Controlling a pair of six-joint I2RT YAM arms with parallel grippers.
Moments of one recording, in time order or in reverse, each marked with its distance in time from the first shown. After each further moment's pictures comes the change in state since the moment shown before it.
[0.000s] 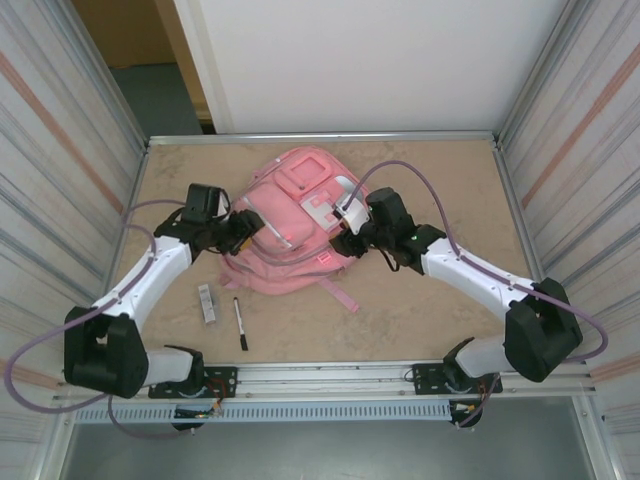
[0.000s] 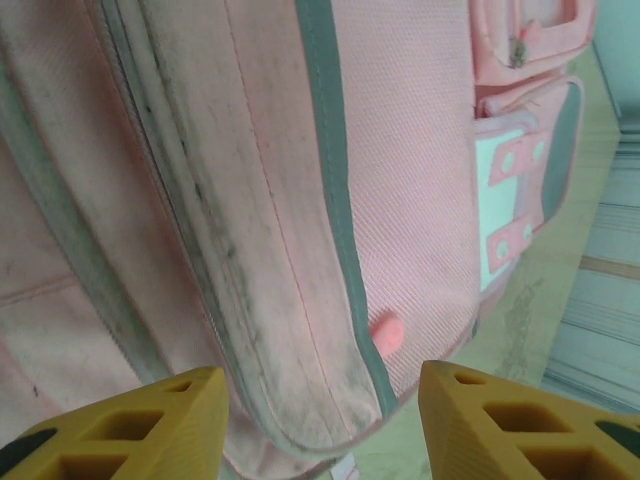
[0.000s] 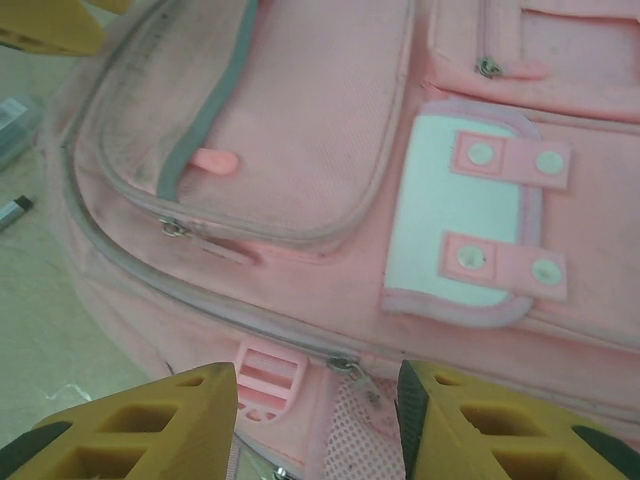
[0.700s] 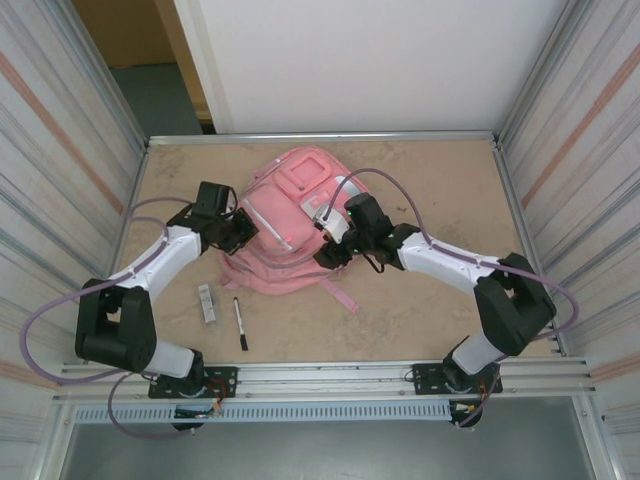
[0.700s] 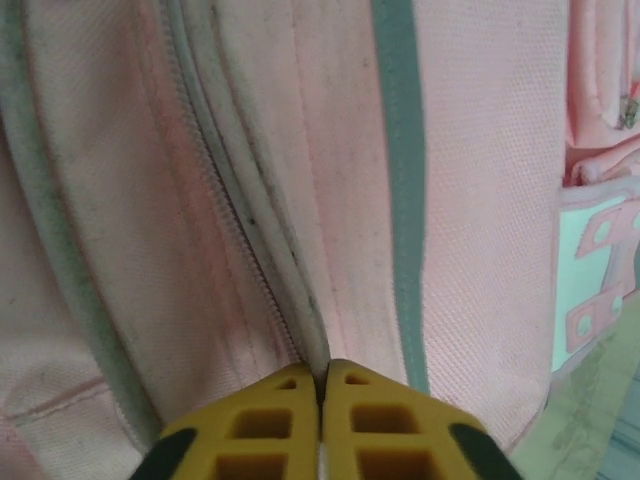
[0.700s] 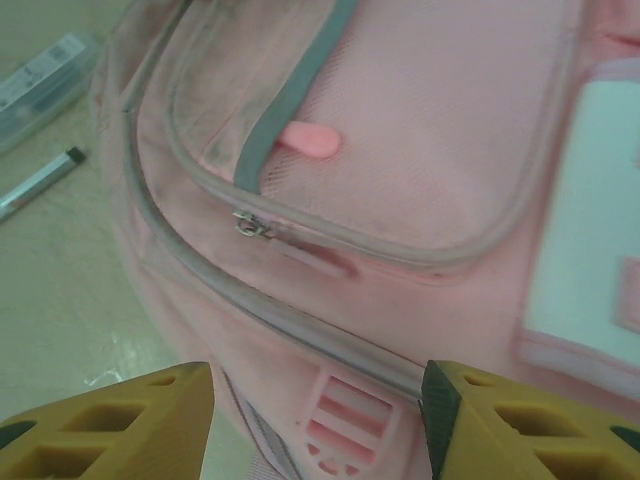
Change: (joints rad) left arm -0.012 0.120 0.020 0.051 -0.106 0.009; right arm 0.052 0.193 0.042 0.034 -0.119 -0.044
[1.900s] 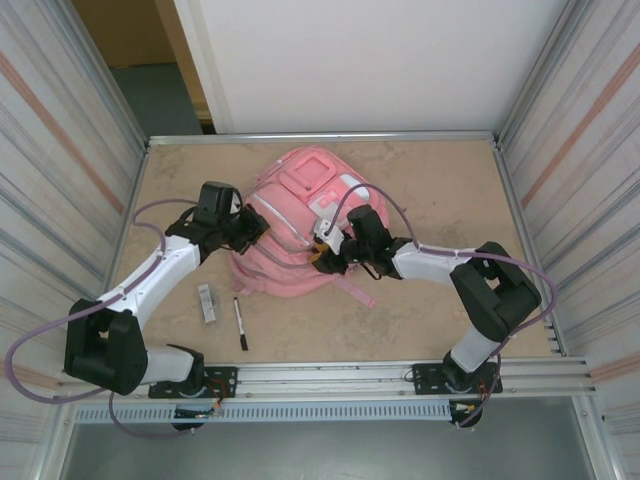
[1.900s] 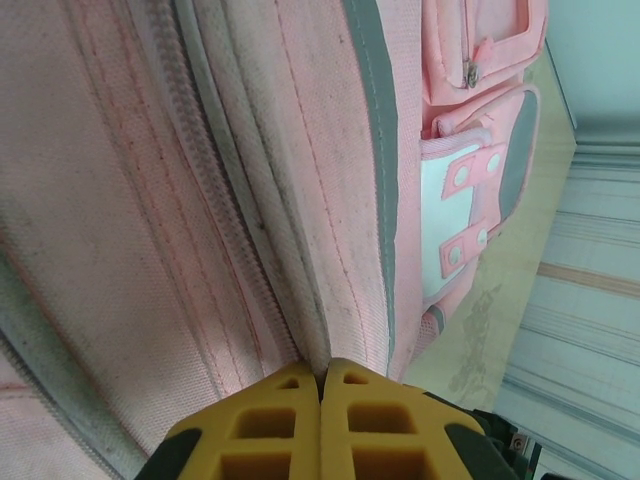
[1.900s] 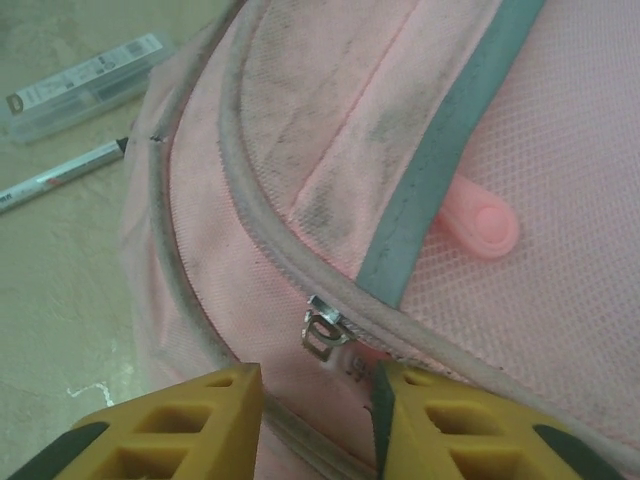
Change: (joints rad) left arm -0.075 -0.111 -0.024 0.057 0.072 -0.148; right arm -0.016 0.082 -0.165 0.374 -0.156 -0.082
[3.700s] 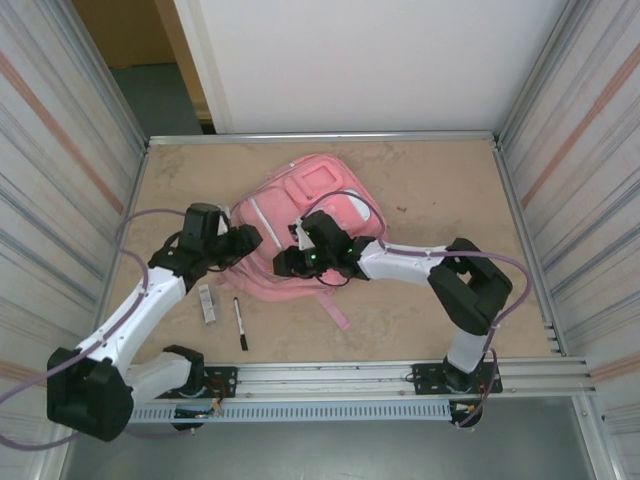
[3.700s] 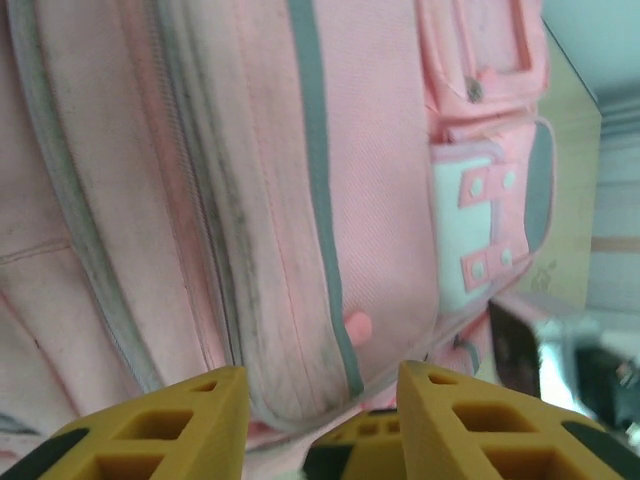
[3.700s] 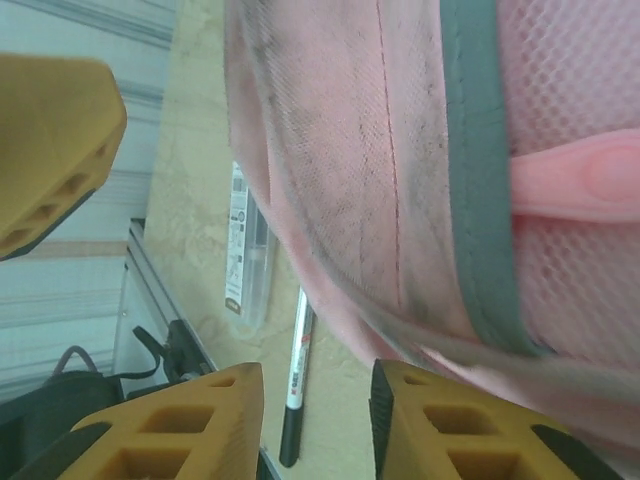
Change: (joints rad) left arm -0.004 -0.264 -0.173 -0.041 -0.083 0.226; right arm 0.206 0.100 0.245 -0.192 0.058 1.135
